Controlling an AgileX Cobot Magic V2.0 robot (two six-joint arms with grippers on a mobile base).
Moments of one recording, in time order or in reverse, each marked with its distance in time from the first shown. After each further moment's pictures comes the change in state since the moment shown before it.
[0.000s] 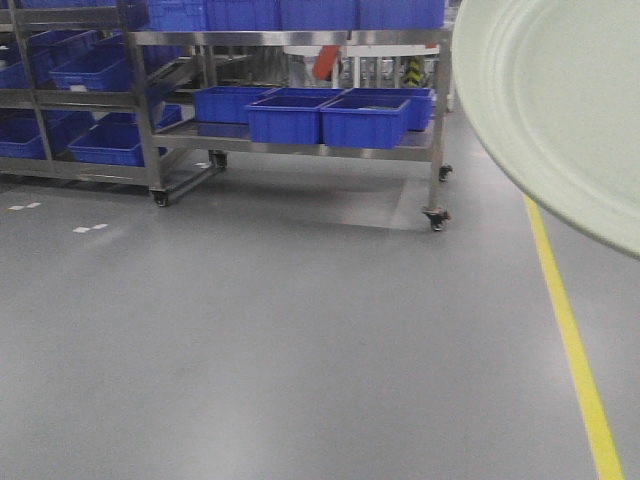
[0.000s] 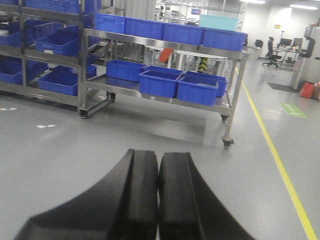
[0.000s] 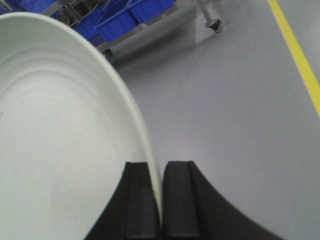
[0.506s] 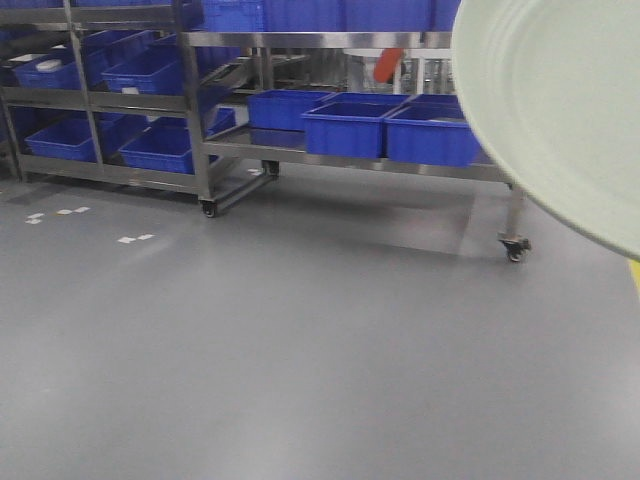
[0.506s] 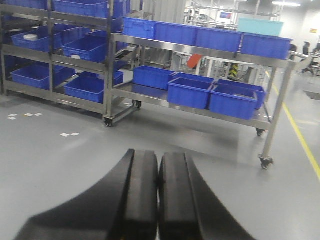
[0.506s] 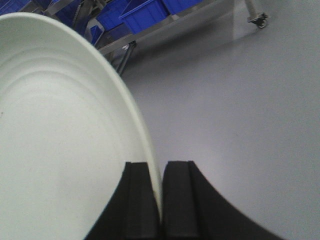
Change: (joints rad) left arm 0.000 0.000 0.000 0.000 0.000 0.000; right arm 0.000 0.000 0.000 0.000 0.000 0.000
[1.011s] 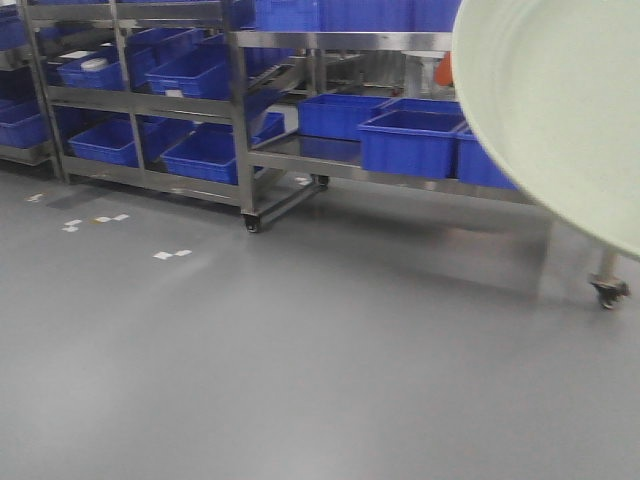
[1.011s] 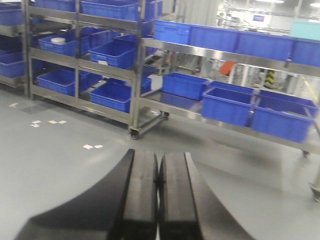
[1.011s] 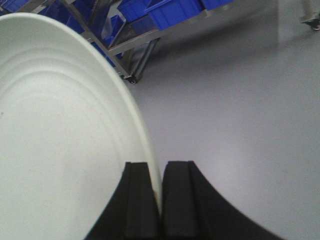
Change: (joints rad) left arm 0.000 0.000 0.000 0.000 0.000 0.000; right arm 0.000 0.000 0.000 0.000 0.000 0.000
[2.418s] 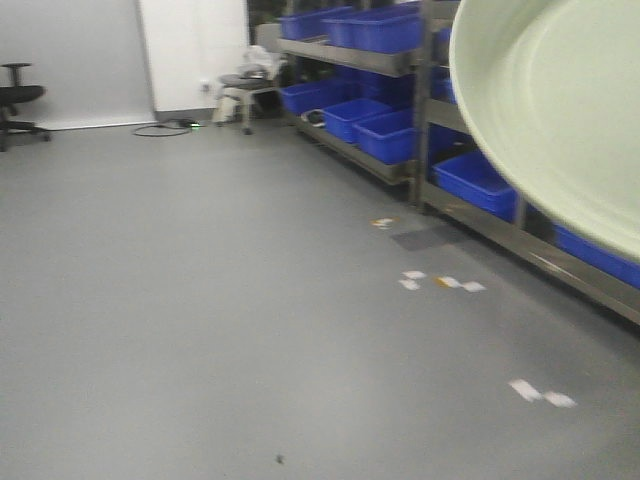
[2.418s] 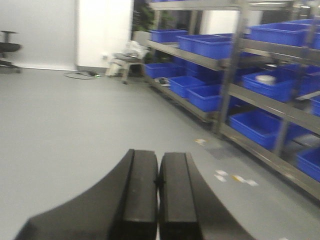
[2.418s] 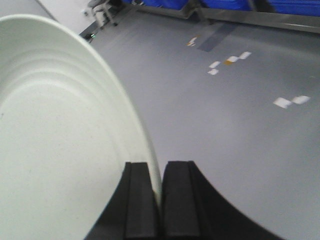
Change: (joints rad) left arm 0.000 0.000 0.000 0.000 0.000 0.000; right arm 0.000 0.000 0.000 0.000 0.002 0.000
